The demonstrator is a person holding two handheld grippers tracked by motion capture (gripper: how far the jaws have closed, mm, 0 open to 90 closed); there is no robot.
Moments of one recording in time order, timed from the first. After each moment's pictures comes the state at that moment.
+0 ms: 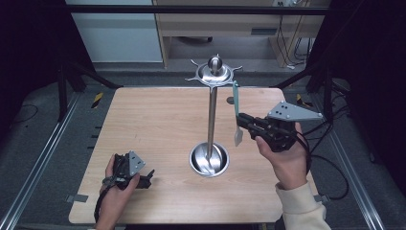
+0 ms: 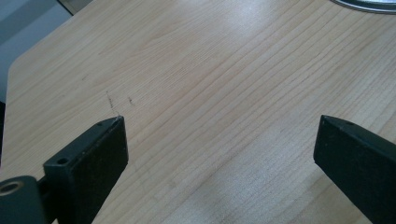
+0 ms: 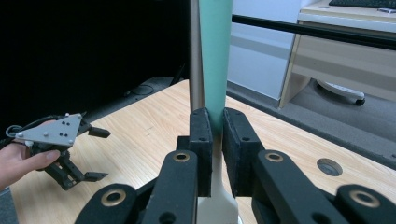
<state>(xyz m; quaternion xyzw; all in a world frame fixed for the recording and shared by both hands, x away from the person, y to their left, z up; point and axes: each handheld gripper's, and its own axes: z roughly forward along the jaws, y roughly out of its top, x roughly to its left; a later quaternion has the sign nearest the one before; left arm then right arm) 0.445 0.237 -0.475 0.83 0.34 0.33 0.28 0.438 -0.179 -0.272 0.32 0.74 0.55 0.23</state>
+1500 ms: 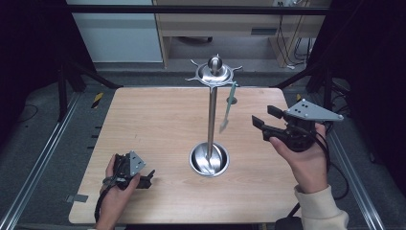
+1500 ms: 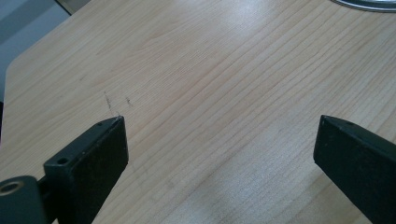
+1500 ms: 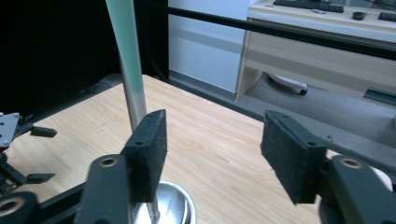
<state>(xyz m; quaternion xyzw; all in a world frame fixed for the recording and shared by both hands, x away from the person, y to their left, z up) 0.445 0.236 -0.476 0.83 0.34 0.33 0.28 0.434 -0.213 -0.267 0.37 0.72 0.52 0.29</state>
